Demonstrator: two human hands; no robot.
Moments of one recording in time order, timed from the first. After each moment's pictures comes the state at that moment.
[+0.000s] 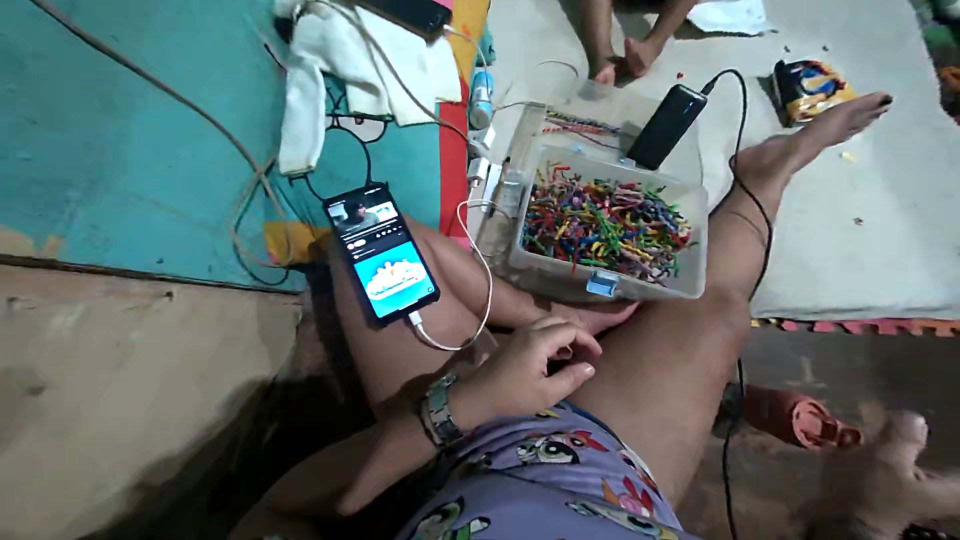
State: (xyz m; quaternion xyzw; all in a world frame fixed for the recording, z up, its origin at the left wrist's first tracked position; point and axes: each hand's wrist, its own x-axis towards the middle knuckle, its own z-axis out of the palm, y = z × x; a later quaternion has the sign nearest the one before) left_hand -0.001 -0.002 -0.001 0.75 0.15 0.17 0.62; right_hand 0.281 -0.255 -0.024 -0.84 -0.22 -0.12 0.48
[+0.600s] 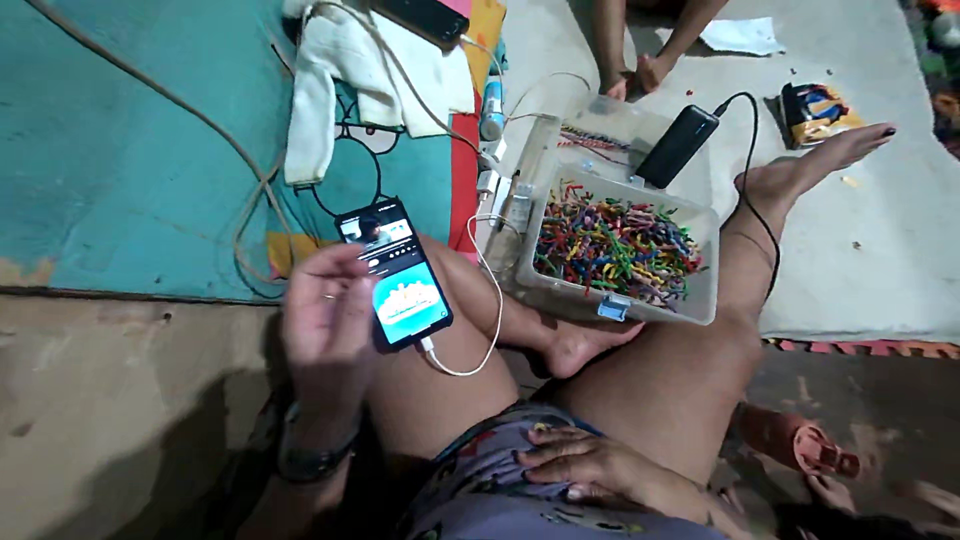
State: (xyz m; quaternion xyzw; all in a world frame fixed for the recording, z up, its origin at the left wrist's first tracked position) left_hand -0.110 0.083 0.032 0.65 0.39 0.52 0.40; right_hand 0.144 -0.136 -0.032 -0.36 -0.70 0.51 0.35
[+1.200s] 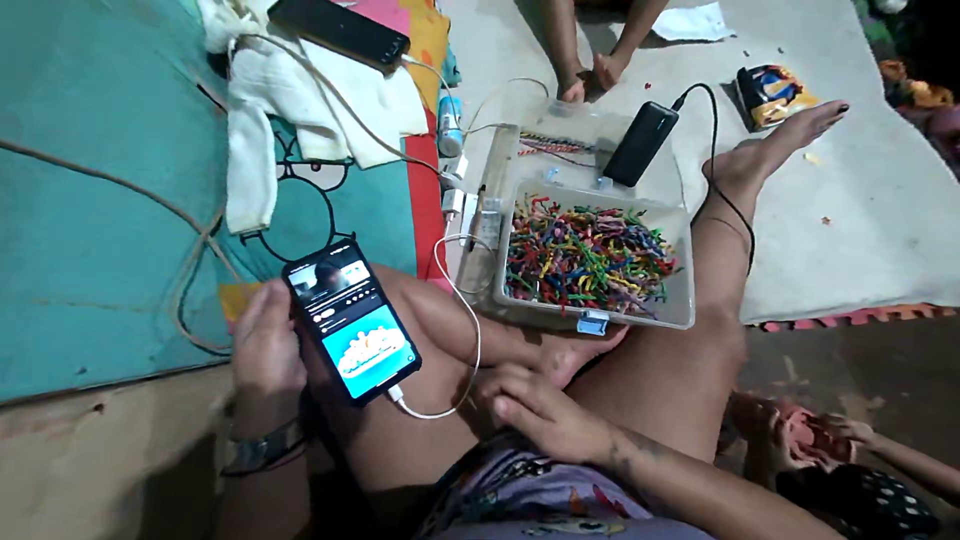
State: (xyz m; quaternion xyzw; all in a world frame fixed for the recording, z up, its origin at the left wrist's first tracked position) left_hand -0.118 0.152 -0.002 0.47 0.61 0.42 0.47; right_hand 0.130 -0.050 -0.040 -0.48 -0.60 0.50 0.39
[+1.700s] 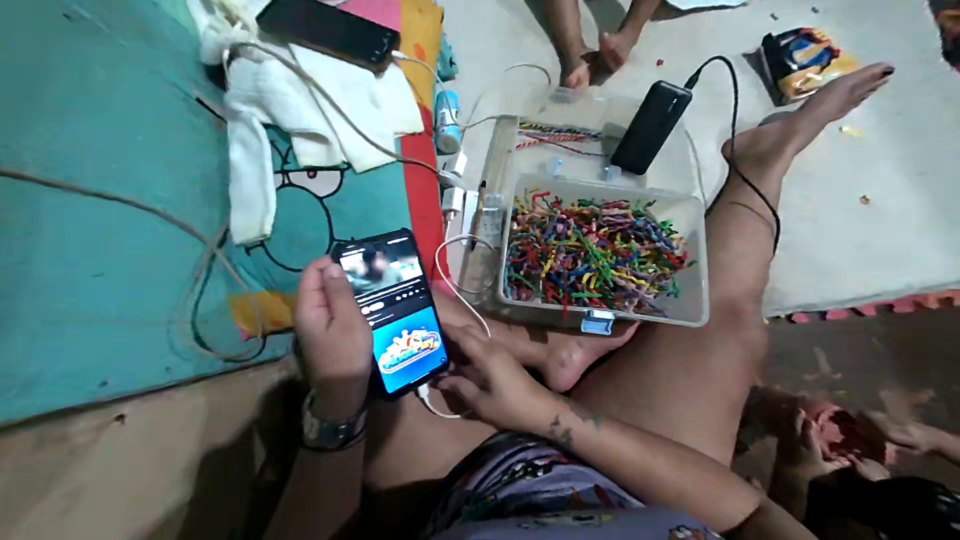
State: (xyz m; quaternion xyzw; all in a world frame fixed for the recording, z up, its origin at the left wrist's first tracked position) left_hand -0.051 0.134 0.008 0.62 0.55 0.43 0.36; right_hand 0.095 0.010 -0.037 -0.52 -0.56 0.48 0.43
